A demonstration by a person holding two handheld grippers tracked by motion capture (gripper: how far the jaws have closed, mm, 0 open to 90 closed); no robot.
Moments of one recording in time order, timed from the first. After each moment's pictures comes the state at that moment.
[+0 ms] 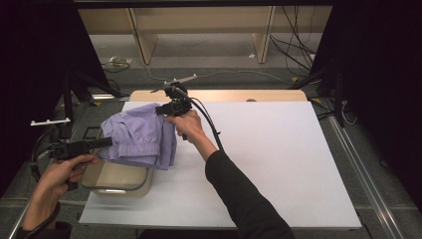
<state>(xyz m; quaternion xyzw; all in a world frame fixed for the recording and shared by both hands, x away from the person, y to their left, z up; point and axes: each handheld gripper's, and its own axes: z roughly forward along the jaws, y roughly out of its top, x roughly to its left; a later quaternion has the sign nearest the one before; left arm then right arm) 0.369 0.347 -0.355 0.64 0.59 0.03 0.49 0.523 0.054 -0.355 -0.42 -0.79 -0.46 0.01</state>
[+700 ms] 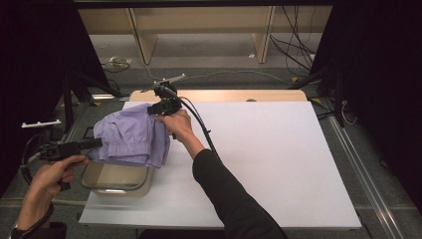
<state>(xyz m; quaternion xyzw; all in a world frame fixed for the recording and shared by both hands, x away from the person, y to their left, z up) 0.369 0.370 -0.364 0.62 0.62 0.05 0.48 0.527 0.083 -0.357 -0.42 -0.79 -0.45 0.01</state>
